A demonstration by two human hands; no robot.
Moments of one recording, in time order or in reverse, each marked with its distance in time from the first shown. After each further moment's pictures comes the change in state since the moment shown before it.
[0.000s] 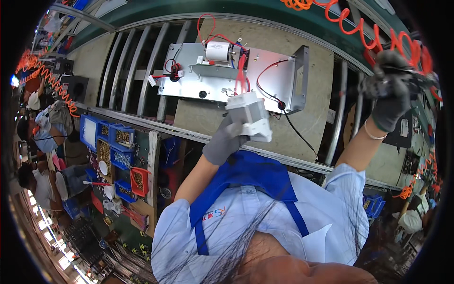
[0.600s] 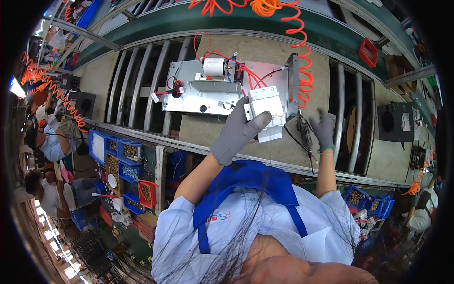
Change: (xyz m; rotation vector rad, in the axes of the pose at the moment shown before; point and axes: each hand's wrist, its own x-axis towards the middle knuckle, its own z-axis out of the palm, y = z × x) left_hand 0.033 0.022 0.044 0.806 0.258 0.068; right_hand -0.190 0.207 -0.086 -1.337 0.011 0.556
